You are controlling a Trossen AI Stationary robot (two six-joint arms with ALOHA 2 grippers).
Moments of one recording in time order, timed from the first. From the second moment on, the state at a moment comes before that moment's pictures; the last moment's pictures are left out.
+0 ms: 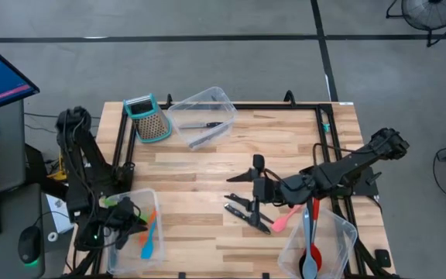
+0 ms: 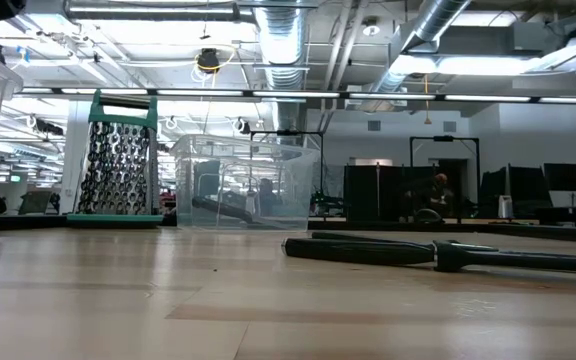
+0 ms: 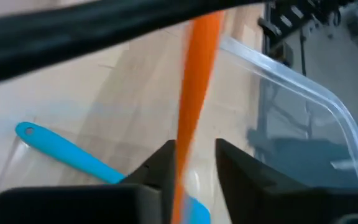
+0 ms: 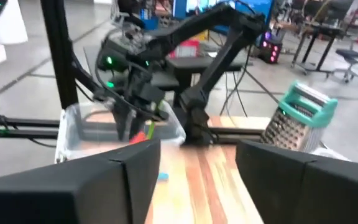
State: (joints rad) left arm -1.38 1.09 0.60 -0.62 -0.86 -1.69; right arm 0.49 1.49 1.33 -0.05 0.58 0.01
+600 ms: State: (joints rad) left arm -1.38 0.74 0.60 -0.09 -0.84 -1.08; right arm 0.38 1.66 1.33 -0.65 0.49 0.67
